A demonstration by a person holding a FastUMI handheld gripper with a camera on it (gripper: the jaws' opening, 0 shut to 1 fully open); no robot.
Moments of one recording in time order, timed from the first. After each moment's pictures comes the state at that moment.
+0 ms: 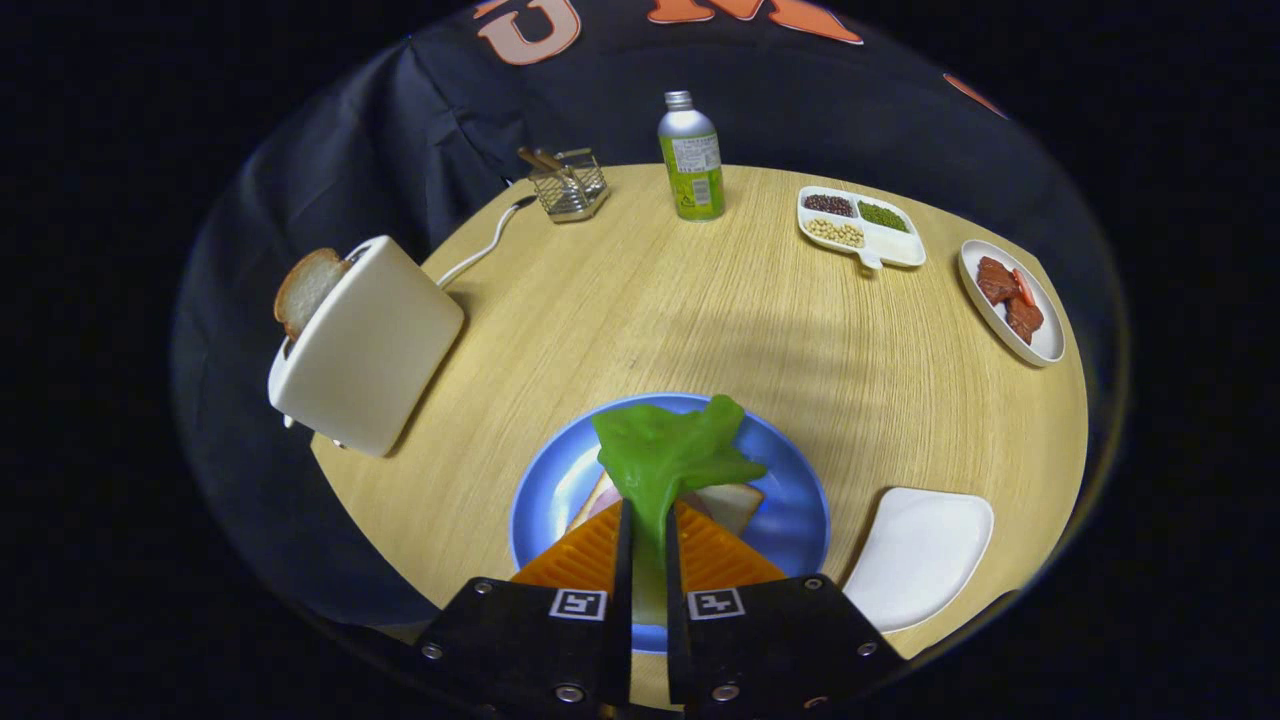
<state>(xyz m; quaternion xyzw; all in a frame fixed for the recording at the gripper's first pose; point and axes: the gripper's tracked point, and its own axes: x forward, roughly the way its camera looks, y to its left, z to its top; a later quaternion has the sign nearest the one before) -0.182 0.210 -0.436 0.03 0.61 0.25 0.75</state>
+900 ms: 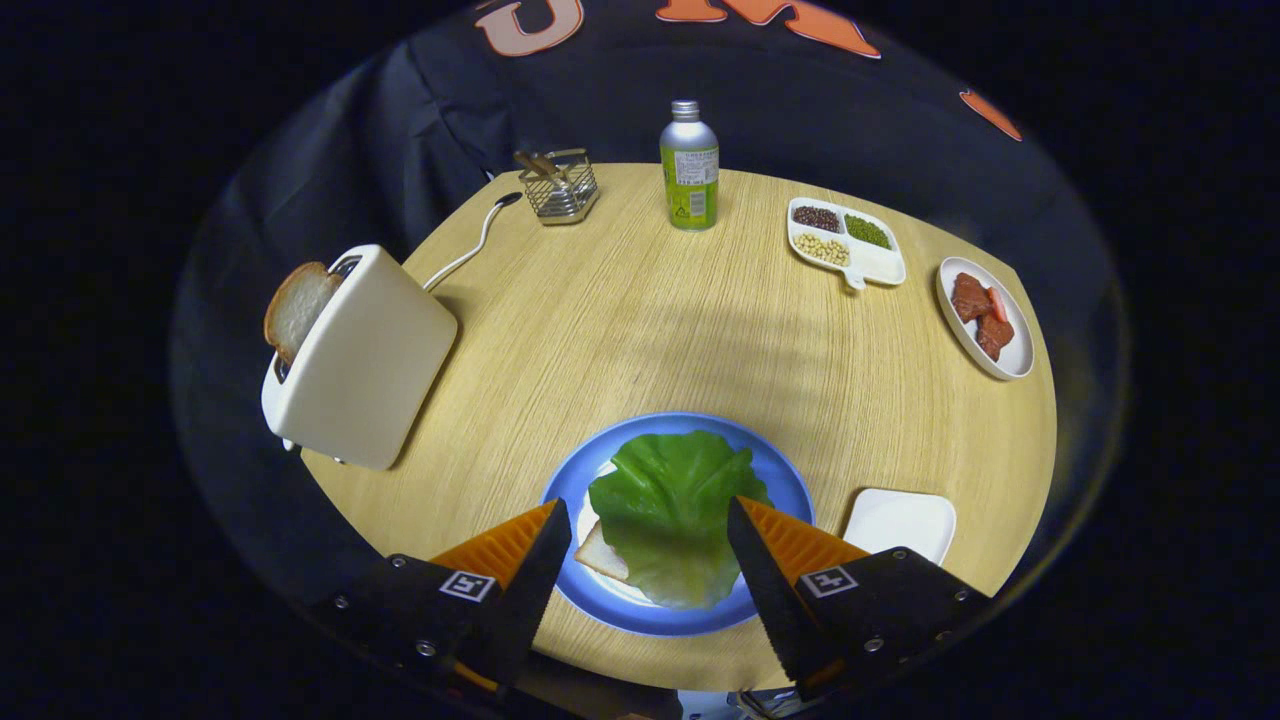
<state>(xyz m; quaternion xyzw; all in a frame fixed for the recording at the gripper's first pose) -0.158 0.231 -0.388 0.01 0.62 0.21 0.76</state>
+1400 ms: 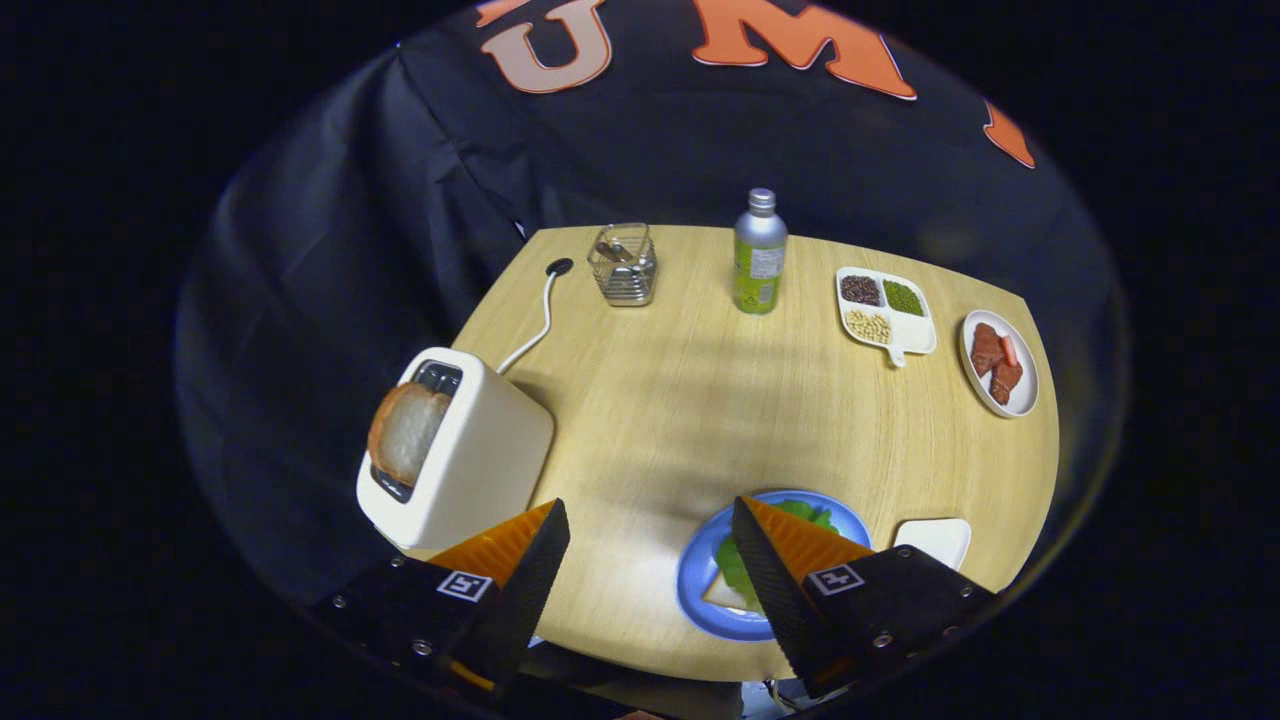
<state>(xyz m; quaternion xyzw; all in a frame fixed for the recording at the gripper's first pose) -0.109 0.335 -0.290 0.06 0.59 0.22 0.77</state>
